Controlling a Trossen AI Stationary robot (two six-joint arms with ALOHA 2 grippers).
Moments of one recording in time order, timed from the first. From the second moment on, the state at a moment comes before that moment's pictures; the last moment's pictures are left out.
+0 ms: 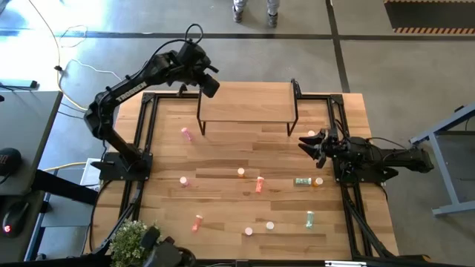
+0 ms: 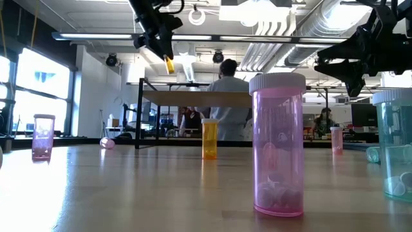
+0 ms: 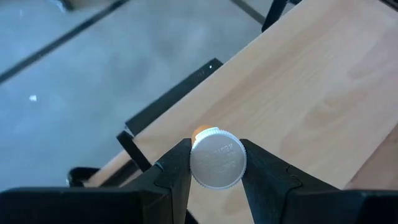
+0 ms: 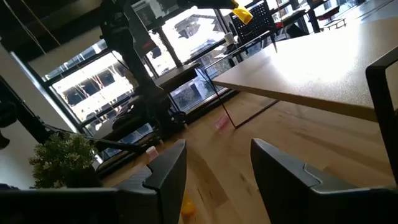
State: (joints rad) left arm 0.79 1.61 1.68 -0.96 -0.11 -0.12; right arm -0.02 0.03 0.01 0.05 0.25 0.49
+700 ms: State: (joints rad) left arm 0.79 1.77 1.71 -1.01 -0.14 -0.34; right arm -0.02 0.03 0.01 0.05 0.25 0.49
